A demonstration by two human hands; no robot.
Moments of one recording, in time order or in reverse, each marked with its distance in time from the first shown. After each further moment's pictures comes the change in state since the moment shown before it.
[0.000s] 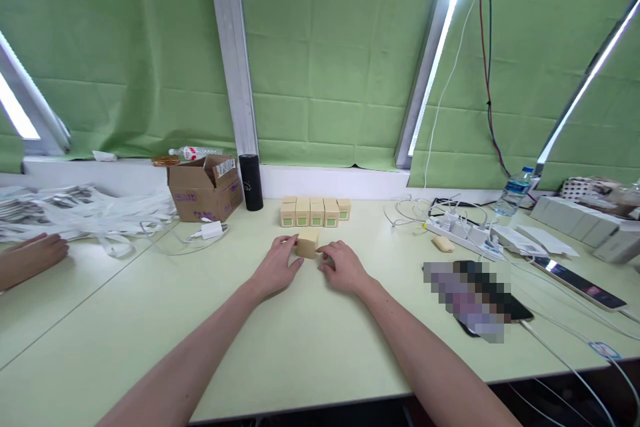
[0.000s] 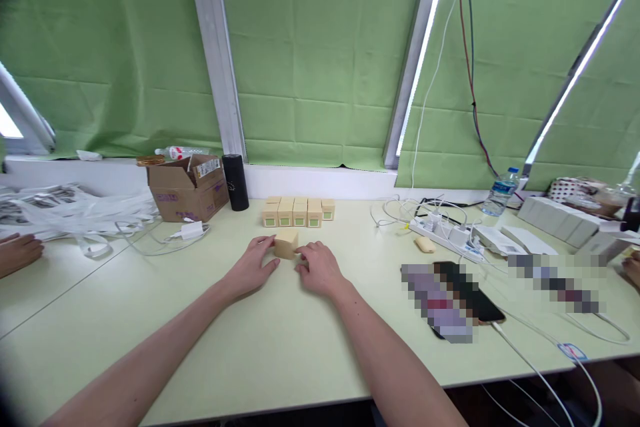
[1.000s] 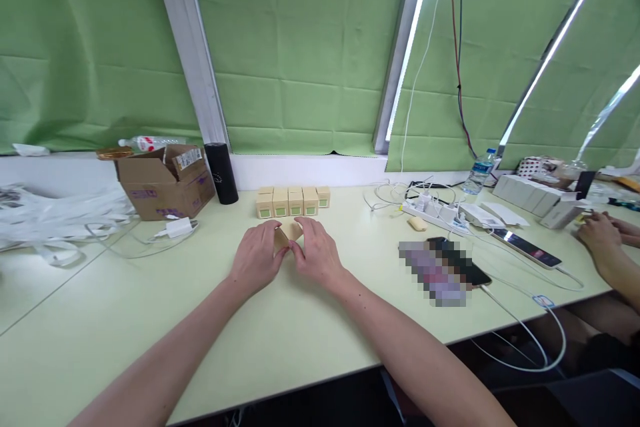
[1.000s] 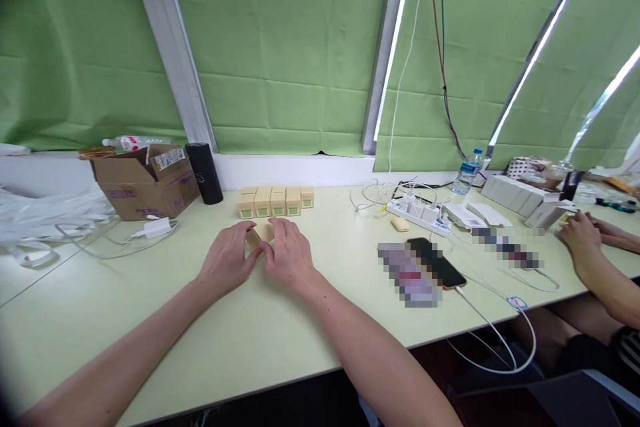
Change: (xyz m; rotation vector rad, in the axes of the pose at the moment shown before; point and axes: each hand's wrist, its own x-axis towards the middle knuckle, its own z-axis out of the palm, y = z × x) left_hand 0.000 0.036 -0.005 0.300 0.207 0.231; right_hand -0.004 -0.035 -0.007 0.048 0.306 -0.027
